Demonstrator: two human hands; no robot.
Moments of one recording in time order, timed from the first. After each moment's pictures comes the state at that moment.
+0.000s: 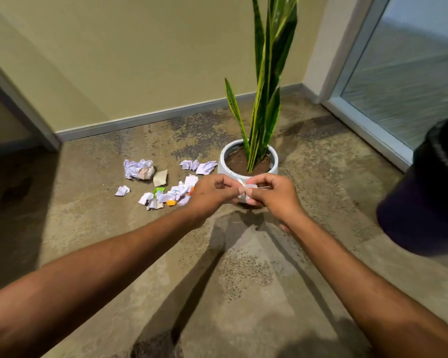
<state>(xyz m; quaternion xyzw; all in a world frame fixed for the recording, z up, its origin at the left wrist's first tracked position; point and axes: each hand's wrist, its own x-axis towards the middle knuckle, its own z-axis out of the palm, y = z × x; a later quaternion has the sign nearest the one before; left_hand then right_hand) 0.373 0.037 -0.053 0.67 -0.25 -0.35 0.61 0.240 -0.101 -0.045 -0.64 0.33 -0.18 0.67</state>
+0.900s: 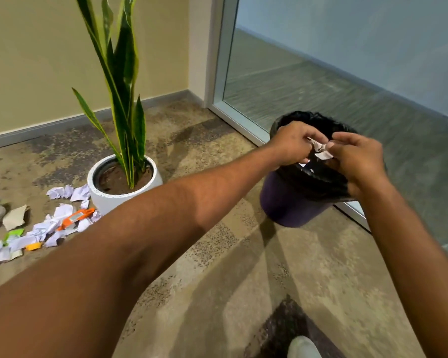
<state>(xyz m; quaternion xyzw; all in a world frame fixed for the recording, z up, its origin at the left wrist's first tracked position) 0.109 -0.293 0.092 0.57 -0.56 -0.39 0.46 -0.050 -0.335 0.093 -0.56 0.54 -0.45 0.44</state>
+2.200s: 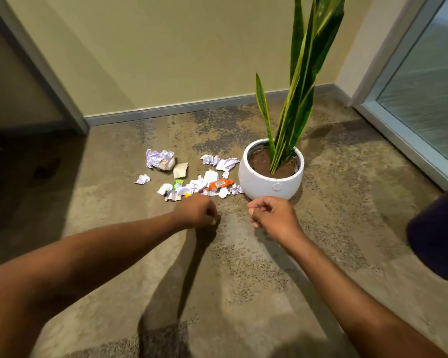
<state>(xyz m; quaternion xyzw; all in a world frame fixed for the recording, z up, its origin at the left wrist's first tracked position) 0.439 0.101 -0.101 0.85 -0.46 -0.25 0.06 0.245 -0.064 -0.075 -0.73 0.34 -0.08 0.59</state>
